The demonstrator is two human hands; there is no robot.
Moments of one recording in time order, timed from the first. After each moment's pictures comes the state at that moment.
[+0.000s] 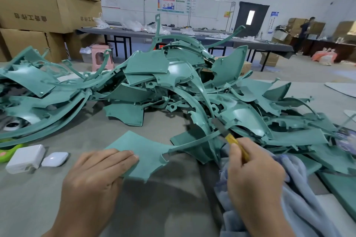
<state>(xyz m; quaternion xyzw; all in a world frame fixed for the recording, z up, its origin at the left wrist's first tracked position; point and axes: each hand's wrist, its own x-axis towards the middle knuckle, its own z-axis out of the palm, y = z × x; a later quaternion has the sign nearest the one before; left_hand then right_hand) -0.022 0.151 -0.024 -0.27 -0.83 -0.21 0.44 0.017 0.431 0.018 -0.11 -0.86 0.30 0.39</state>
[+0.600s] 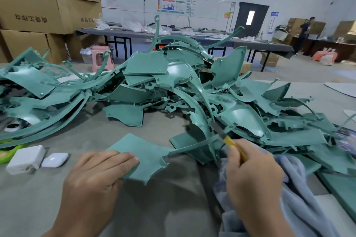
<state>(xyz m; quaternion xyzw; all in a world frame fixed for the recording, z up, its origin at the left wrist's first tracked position) -0.023 0.149 -0.027 -0.28 -0.83 -0.22 0.43 0.016 0.435 0.020 -0.11 -0.88 0.26 0.39</state>
